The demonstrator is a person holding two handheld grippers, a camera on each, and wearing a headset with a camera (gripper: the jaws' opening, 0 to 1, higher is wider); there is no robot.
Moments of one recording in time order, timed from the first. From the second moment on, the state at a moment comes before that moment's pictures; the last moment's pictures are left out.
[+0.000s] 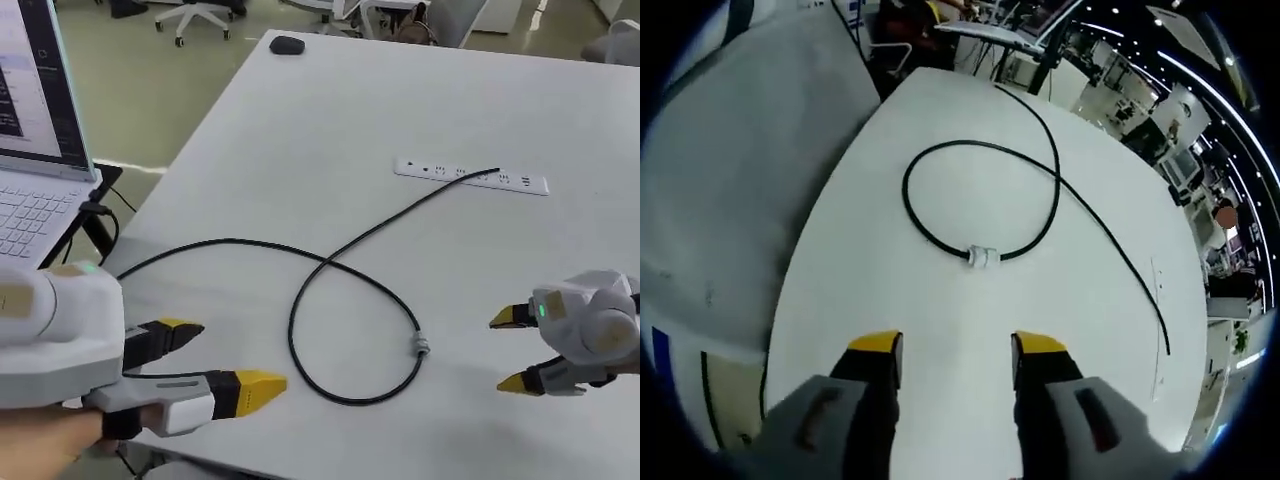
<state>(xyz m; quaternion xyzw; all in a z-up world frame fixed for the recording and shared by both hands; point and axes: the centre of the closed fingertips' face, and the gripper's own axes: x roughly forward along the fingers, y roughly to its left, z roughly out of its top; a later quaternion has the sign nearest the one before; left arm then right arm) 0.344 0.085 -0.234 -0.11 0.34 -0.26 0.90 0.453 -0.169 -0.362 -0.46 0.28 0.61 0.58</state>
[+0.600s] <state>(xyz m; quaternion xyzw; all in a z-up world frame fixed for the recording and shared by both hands) 0.343 0.087 -0.246 -0.12 0.35 -0.25 0.89 0.484 -0.117 -0.378 -0.46 0.25 0.65 0.56</state>
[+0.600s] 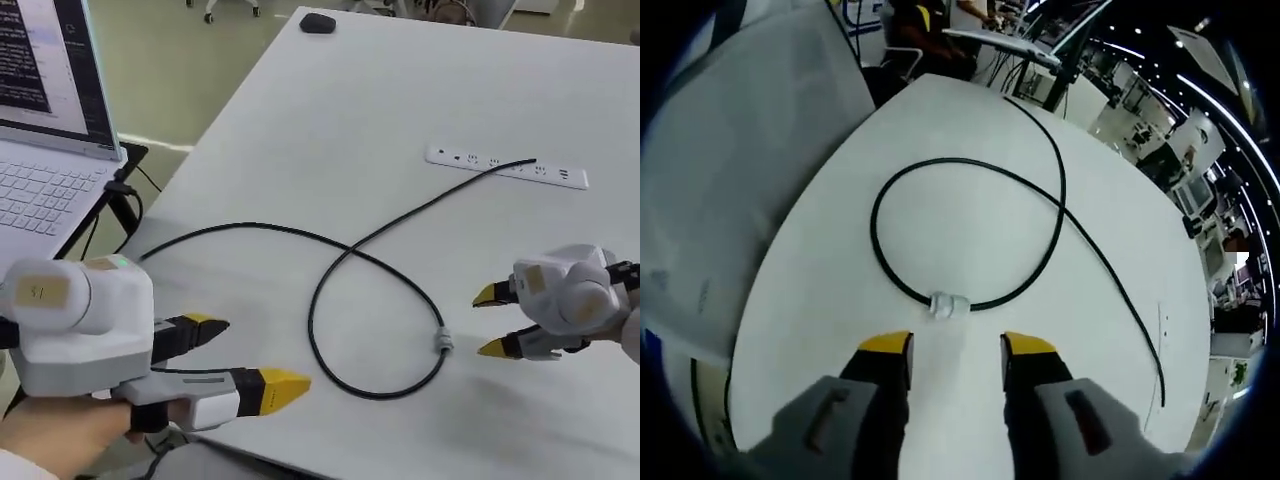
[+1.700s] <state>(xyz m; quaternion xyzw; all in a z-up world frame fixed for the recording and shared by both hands) 0.355 0.081 -0.247 -0.12 0.36 -0.26 0.89 0.499 -0.090 -0.416 -0.33 0.33 0.60 0.65</state>
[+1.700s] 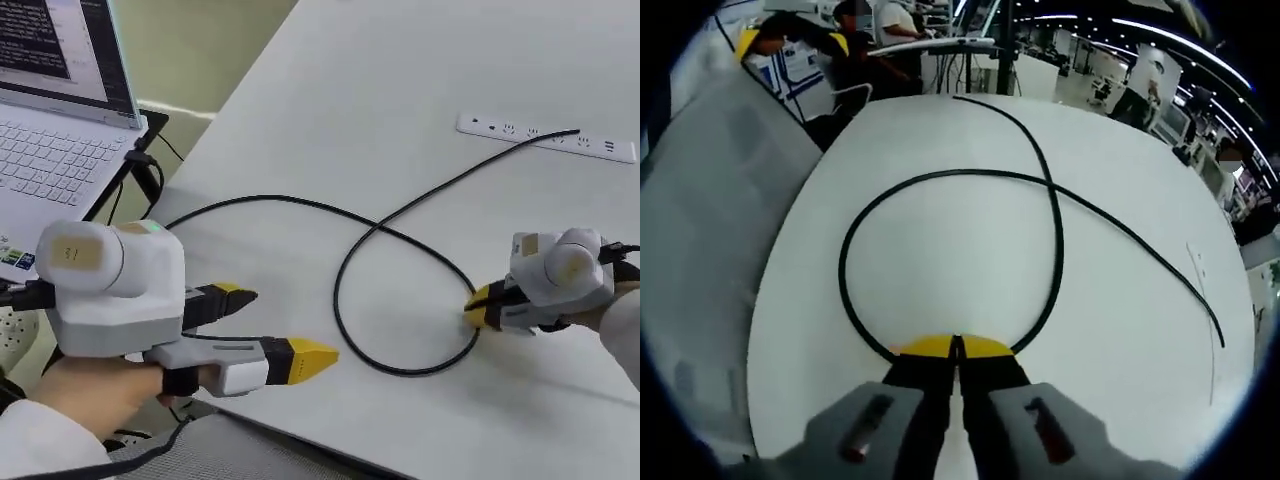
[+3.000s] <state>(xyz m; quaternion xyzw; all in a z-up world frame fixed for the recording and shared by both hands) 0.353 0.072 -0.248 -0.12 0.35 -0.28 0.88 0.497 -0.116 -0.407 -0.09 0.45 0.28 0.84</state>
